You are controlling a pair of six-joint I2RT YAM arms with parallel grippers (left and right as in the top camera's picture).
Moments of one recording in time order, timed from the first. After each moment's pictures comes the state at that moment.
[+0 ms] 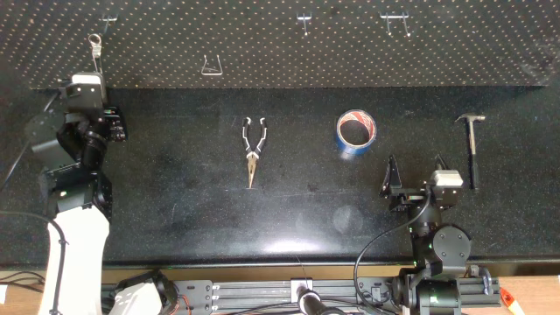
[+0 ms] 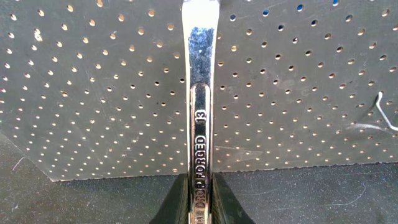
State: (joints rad) left arm 0.32 1.17 0.66 0.12 0.23 0.23; right arm -0.06 0.02 0.01 -0.06 -0.08 0.09
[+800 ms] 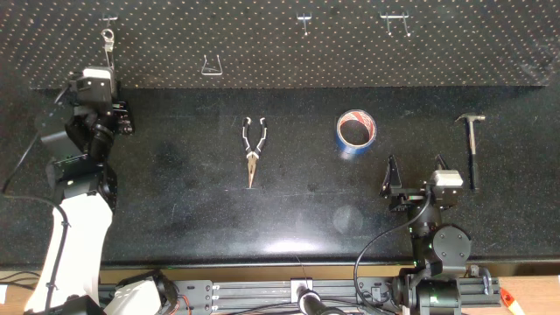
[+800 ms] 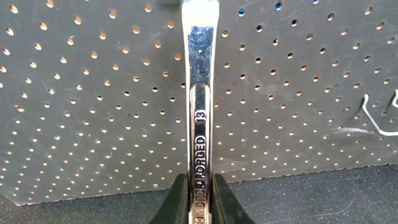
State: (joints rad) left arm 0.29 1.26 0.66 0.22 0.27 0.23; right arm -0.06 0.02 0.01 -0.06 -0.08 0.09
